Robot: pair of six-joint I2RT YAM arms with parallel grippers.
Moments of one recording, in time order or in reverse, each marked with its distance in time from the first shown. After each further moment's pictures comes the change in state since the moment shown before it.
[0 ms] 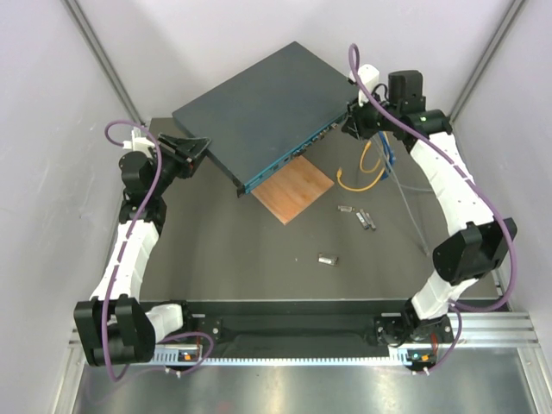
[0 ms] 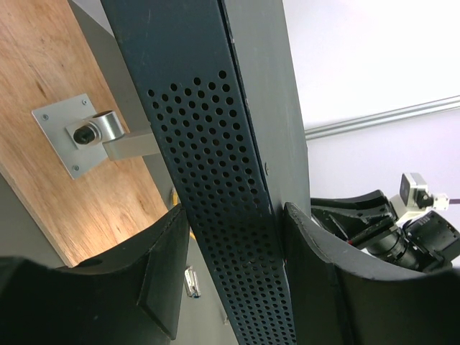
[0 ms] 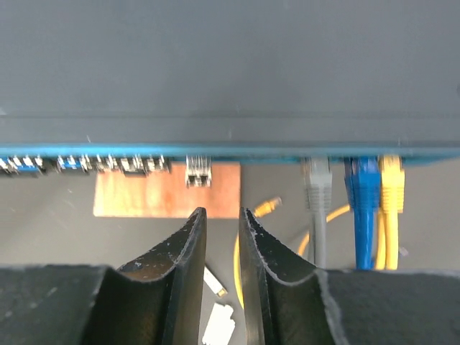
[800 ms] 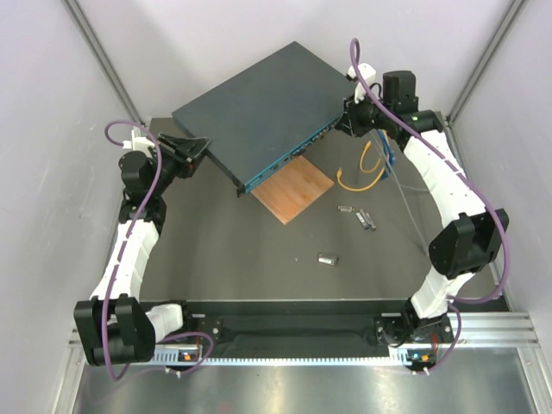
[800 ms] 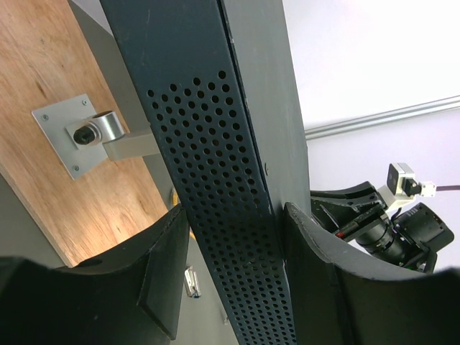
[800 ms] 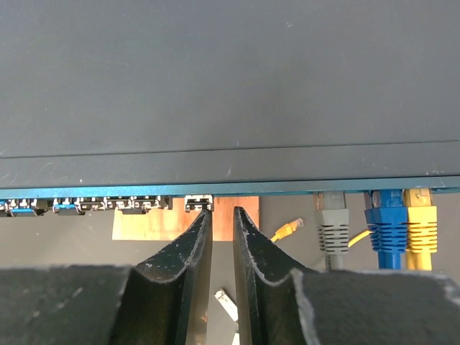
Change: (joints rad) left arm 0.001 0.003 0.003 0.000 0.002 0.000; right arm 0.007 0.056 -0.010 0.110 -0.051 0.109
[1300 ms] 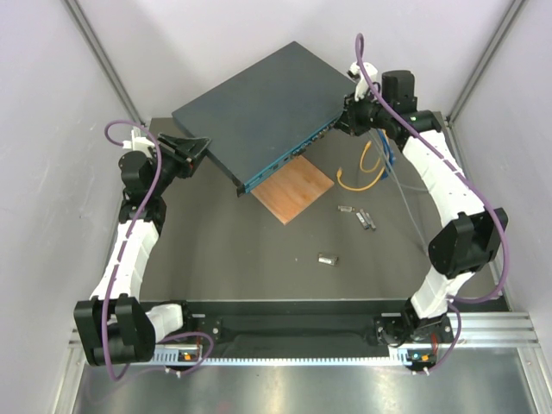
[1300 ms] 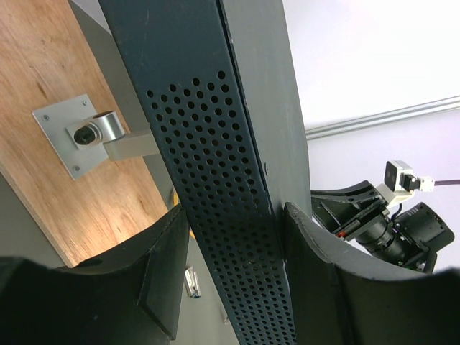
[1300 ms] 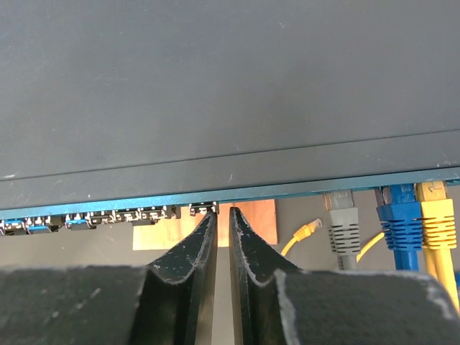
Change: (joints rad) left arm 0.001 0.000 0.000 0.000 0.001 0.001; right arm 0.006 0.006 0.000 0.025 0.005 0.106
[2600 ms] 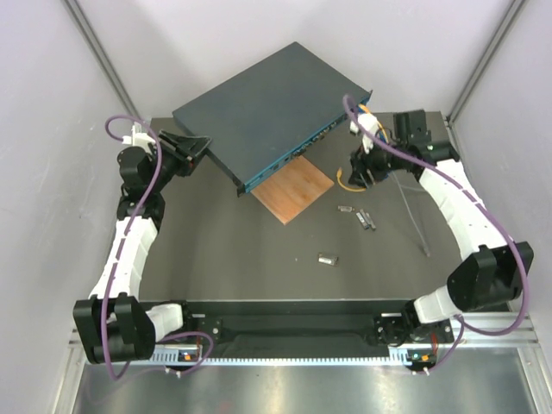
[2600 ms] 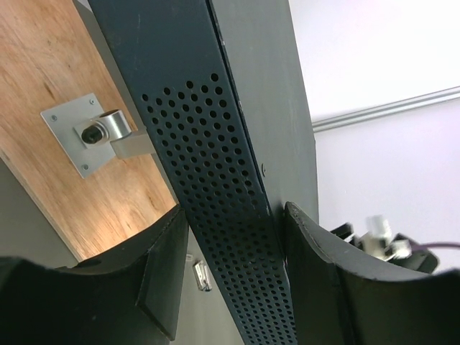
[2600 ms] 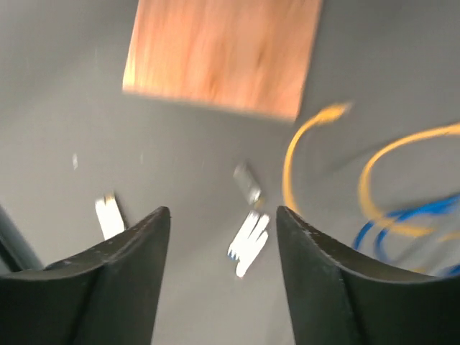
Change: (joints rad) left arm 0.001 0.009 0.044 -0.058 0.016 0.056; right arm -0.057 -0.247 -0.315 -0.244 -0.072 -0.412
